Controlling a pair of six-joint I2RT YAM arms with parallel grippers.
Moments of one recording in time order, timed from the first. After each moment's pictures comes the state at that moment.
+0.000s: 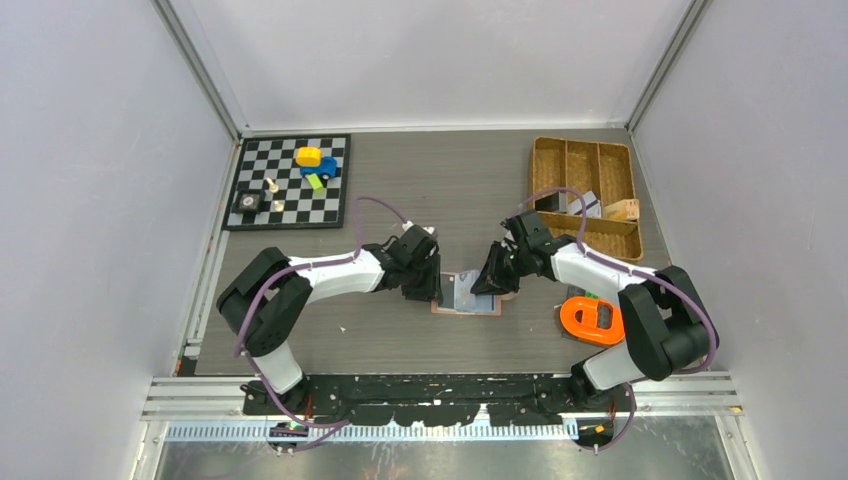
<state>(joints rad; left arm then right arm) -0.83 1.70 0.94 -0.24 0.11 -0.73 0.44 1.46 0.75 -0.35 -0.45 0.76</state>
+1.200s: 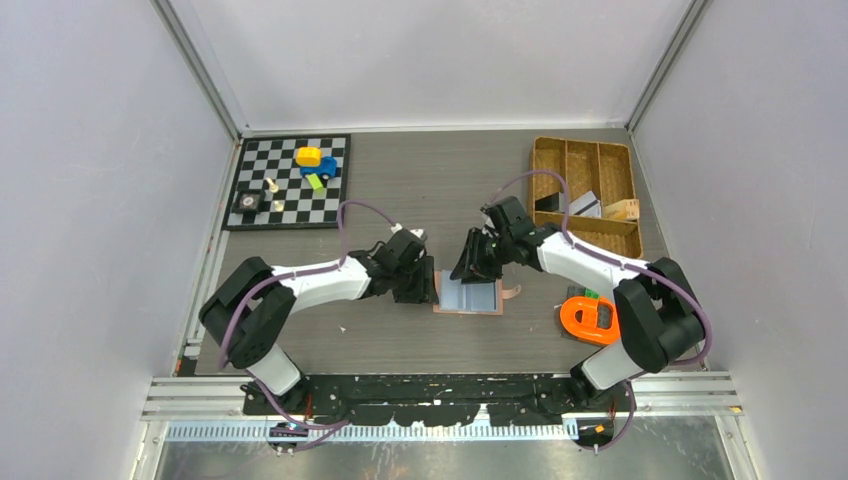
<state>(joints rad) -0.81 1.62 0.85 -0.20 0.11 -0.73 0.53 1.51 0.87 -0.33 -0.43 0.78</state>
